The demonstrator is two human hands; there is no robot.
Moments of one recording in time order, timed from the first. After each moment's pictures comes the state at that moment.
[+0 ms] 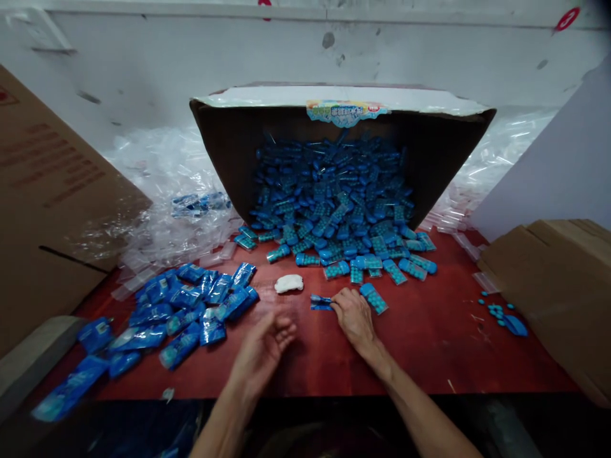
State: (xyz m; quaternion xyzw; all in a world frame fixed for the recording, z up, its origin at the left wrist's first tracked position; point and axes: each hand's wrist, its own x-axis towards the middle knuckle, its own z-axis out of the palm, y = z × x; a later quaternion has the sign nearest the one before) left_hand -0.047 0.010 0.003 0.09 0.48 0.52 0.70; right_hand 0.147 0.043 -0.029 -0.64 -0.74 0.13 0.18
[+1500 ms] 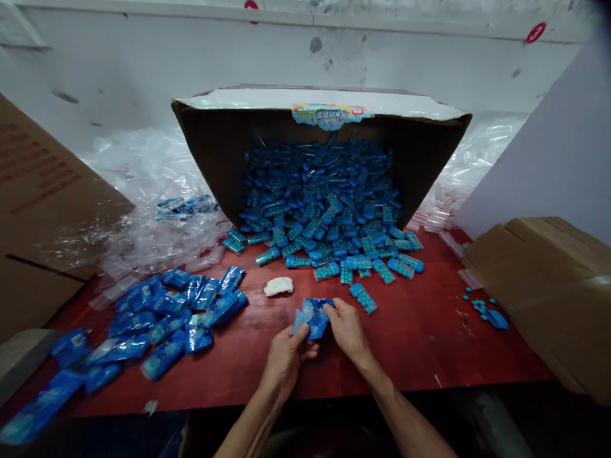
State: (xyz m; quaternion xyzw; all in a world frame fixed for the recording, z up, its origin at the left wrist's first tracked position) left_hand 0.010 0.001 -0.021 0.19 0.53 0.44 0.70; right_hand 0.144 0.029 -0.030 -0.64 -0.56 0.37 0.37
